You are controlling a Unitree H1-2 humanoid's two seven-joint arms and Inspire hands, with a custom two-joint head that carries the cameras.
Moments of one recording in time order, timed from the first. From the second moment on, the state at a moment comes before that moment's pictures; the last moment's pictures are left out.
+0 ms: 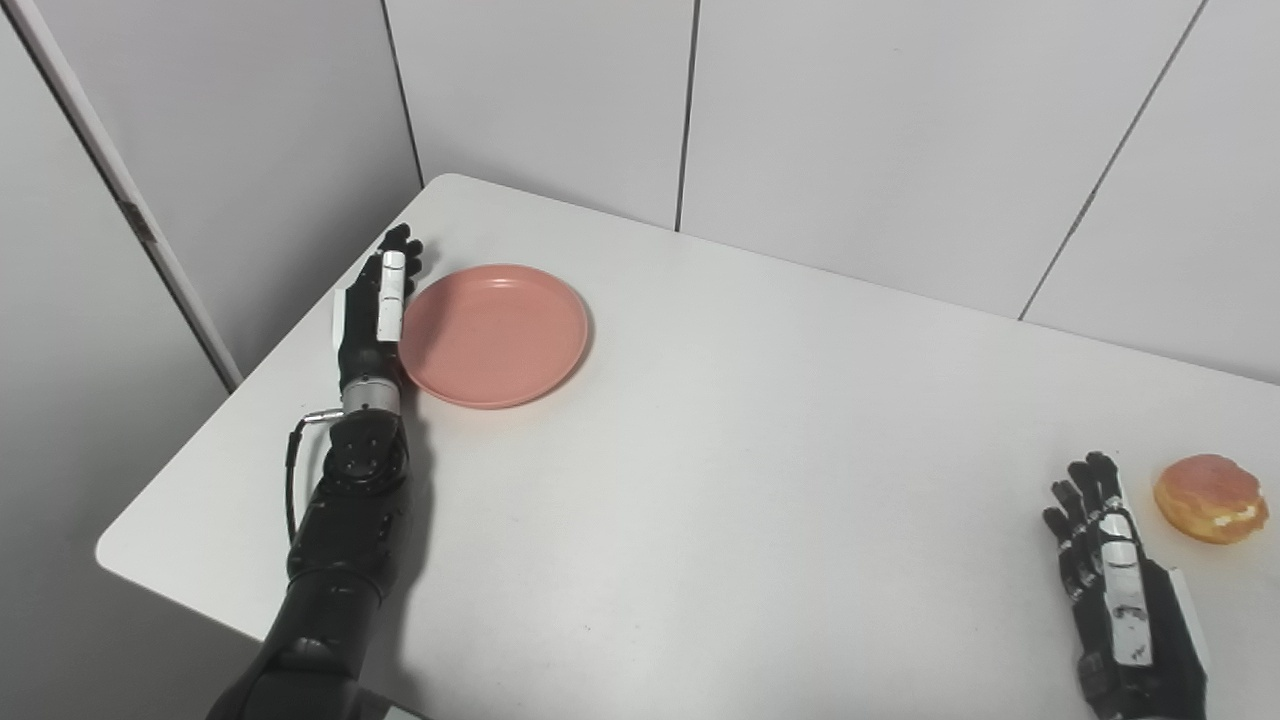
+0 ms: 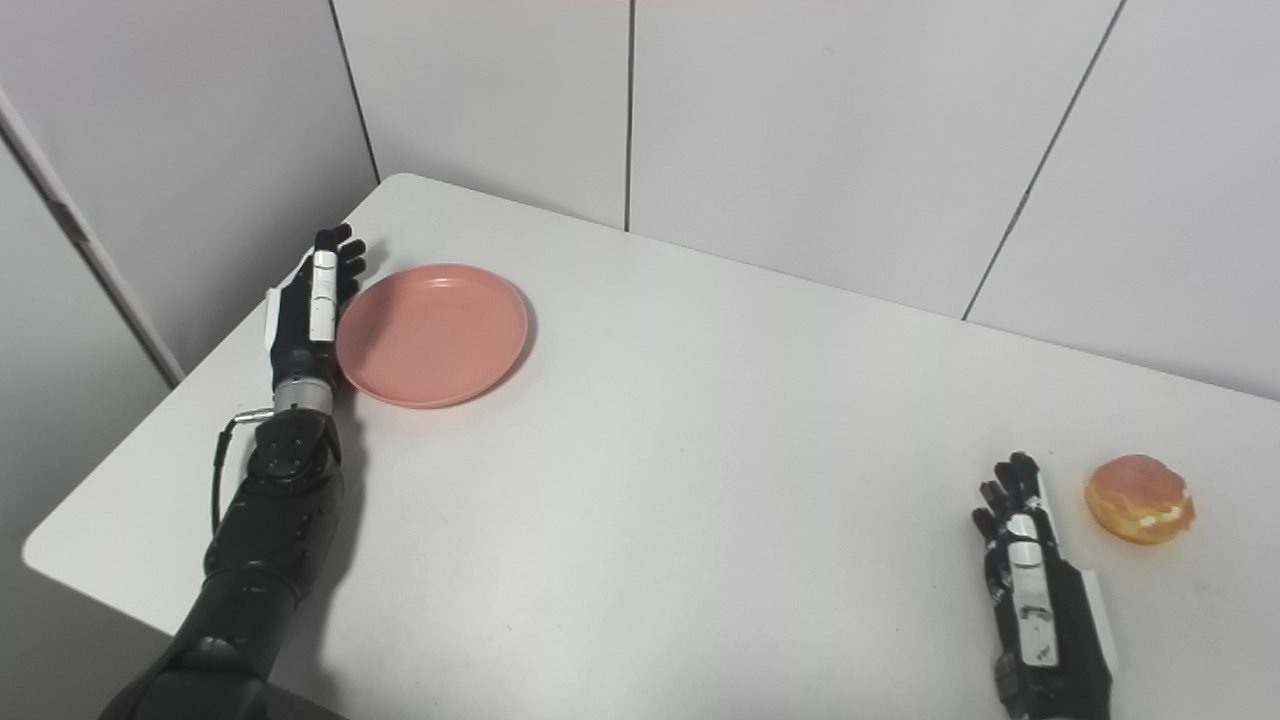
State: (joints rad) left arm -0.41 0.33 0.33 0.56 -0.10 -0.23 0.22; right arm -0.15 -0.09 -0.01 0.10 0.19 -0.10 0.22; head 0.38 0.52
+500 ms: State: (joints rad) left arm -0.39 0.34 0.32 0.51 -0.19 -0.16 0.12; right arm -0.15 -0.09 -0.01 0.10 0.19 -0.10 0.21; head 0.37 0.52
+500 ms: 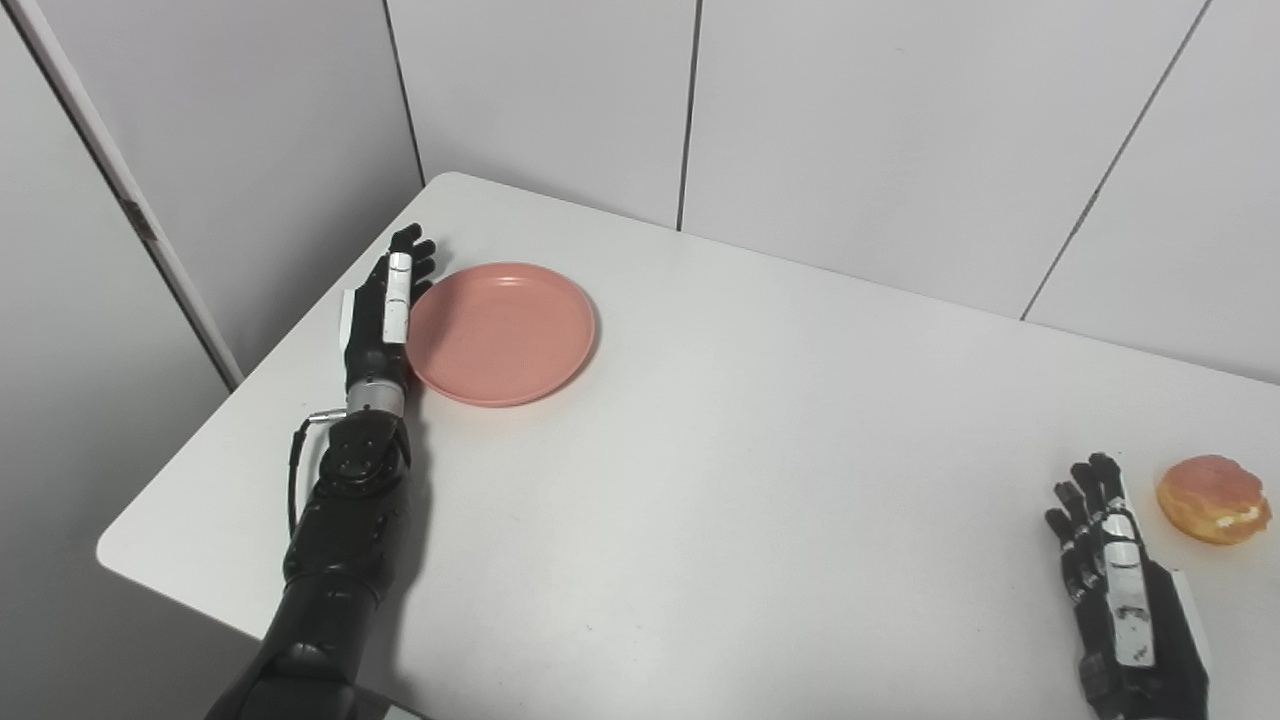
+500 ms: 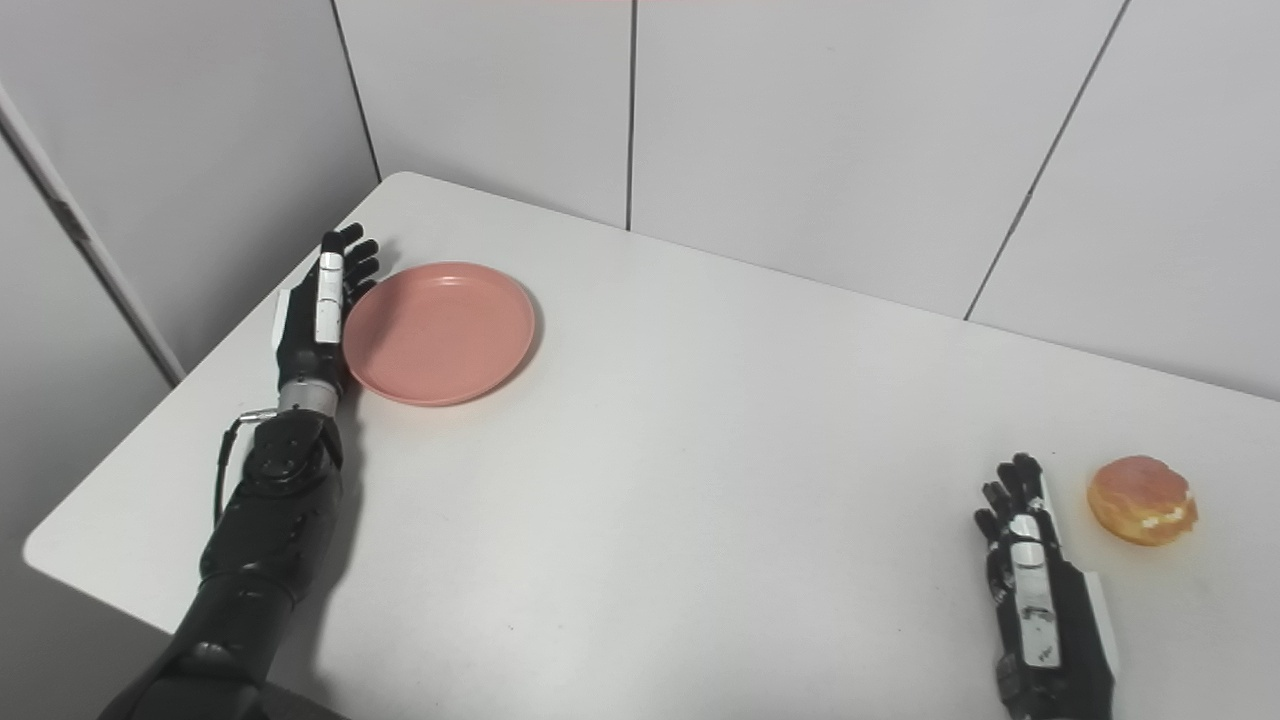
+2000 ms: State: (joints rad) left arm -0.36 0.27 0.18 0.36 -0.22 -0.05 -0.07; right arm -0.15 -0.03 0.02 0.10 0.11 -0.10 0.15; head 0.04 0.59
